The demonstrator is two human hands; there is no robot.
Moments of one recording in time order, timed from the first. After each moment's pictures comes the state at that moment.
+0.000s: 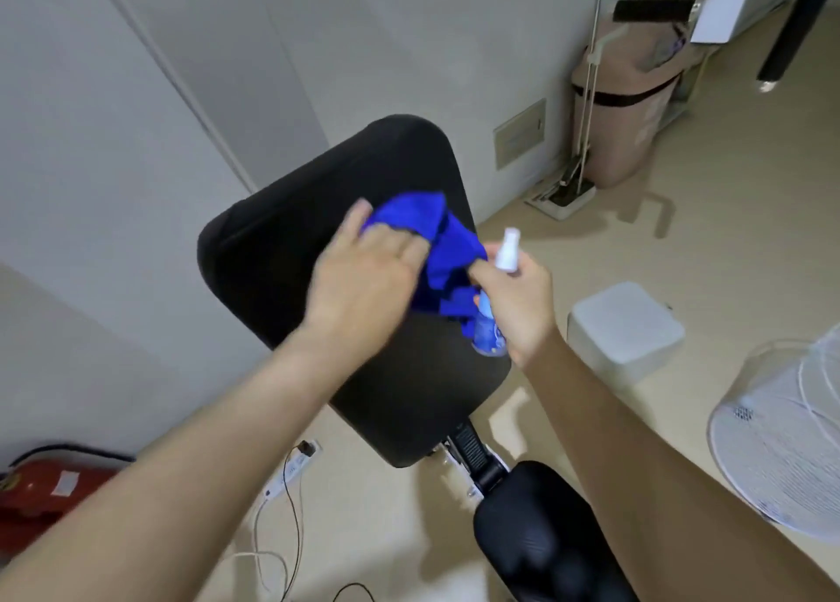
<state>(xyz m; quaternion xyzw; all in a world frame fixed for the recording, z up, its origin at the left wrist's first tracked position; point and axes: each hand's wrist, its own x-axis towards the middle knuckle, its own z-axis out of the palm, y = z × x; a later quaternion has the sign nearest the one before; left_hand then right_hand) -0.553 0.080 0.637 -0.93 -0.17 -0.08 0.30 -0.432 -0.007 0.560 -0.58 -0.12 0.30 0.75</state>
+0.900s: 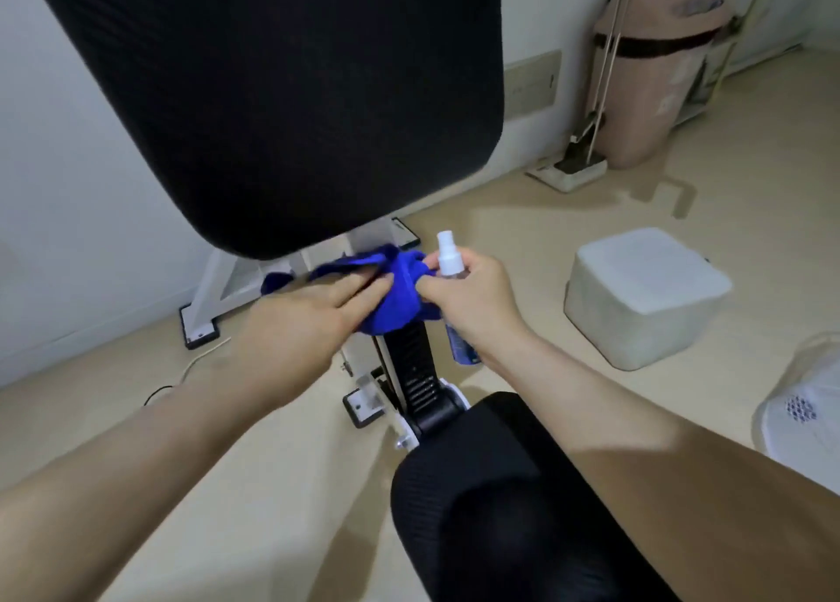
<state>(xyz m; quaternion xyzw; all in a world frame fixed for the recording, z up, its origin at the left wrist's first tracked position) -0.636 0.049 0.169 -0.95 -0.17 -0.10 0.22 -0.462 -0.036 0.142 -0.67 -0.30 0.29 0.62</state>
